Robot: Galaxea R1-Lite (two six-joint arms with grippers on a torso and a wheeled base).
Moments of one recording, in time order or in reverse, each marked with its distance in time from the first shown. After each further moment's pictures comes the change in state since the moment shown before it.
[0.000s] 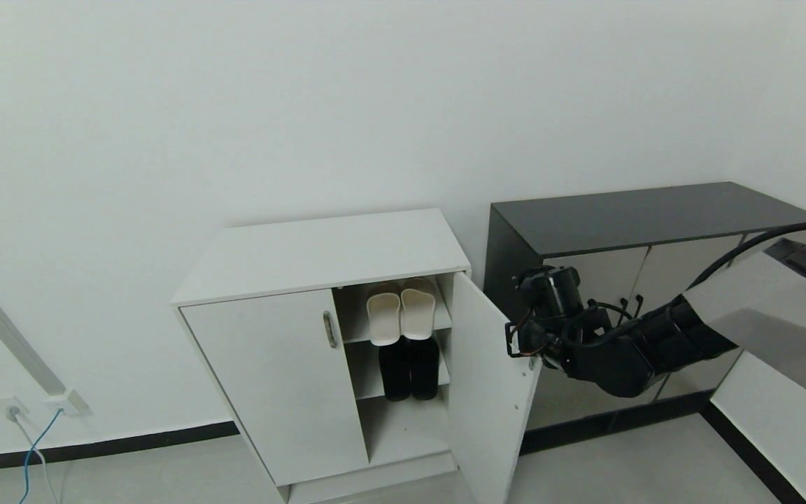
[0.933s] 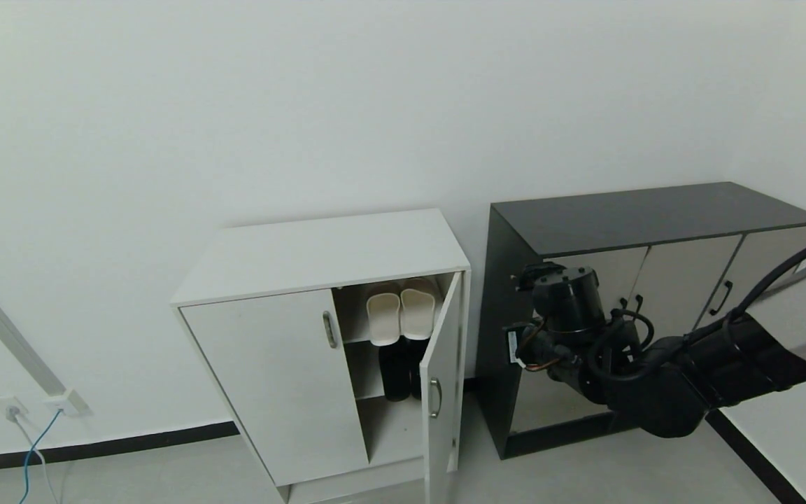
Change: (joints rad) left arm 0.000 0.000 0.000 0.000 0.000 0.000; right arm 0.086 -0.150 0.186 -0.143 0.001 -0.040
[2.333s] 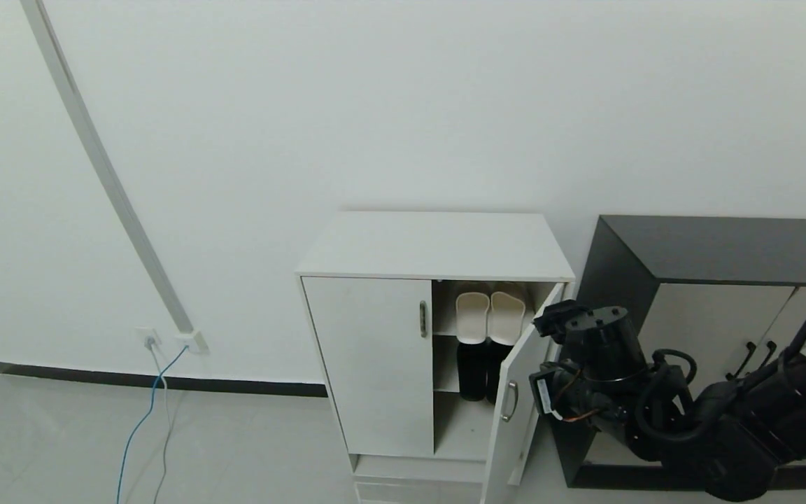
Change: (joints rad) left arm 0.000 0.000 0.000 0.000 -0.003 0.000; right arm 0.001 -0.096 0.277 -0.073 -0.007 -0.078
